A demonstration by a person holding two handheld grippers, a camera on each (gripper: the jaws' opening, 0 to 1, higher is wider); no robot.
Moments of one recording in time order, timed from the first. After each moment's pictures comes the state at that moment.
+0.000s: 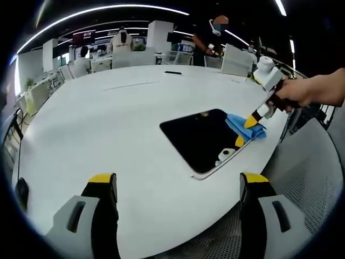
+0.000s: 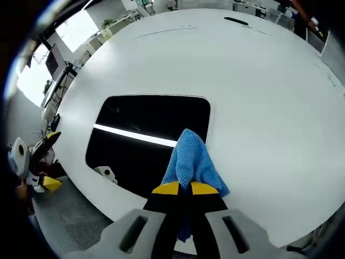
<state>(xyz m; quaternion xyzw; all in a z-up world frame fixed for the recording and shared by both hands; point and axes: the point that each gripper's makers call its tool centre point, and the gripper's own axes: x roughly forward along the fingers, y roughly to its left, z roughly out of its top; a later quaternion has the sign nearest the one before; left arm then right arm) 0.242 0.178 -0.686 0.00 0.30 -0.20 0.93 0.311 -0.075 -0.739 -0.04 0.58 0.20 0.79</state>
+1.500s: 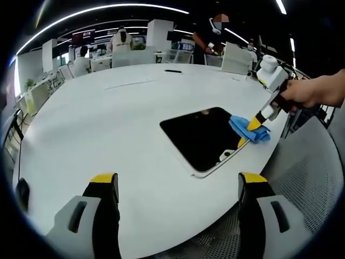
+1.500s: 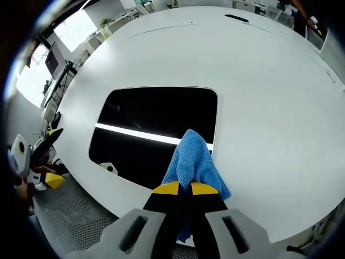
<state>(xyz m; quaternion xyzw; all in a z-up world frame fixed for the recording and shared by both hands) 0.241 0.178 -0.687 0.00 0.31 -0.20 0.93 0.298 -0.067 -0.740 -0.04 0.59 0.20 0.79</state>
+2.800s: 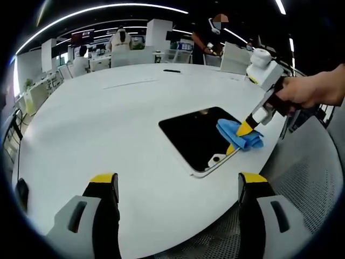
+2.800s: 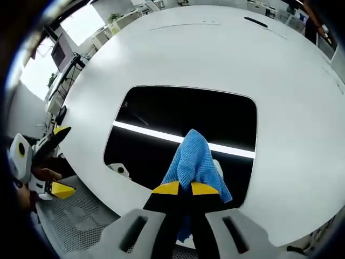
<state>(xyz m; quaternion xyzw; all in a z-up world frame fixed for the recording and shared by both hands) 0.240 0.176 -0.687 0.00 0.31 -0.20 0.93 0.291 -0.011 -0.737 -0.05 0.59 0.23 0.78</state>
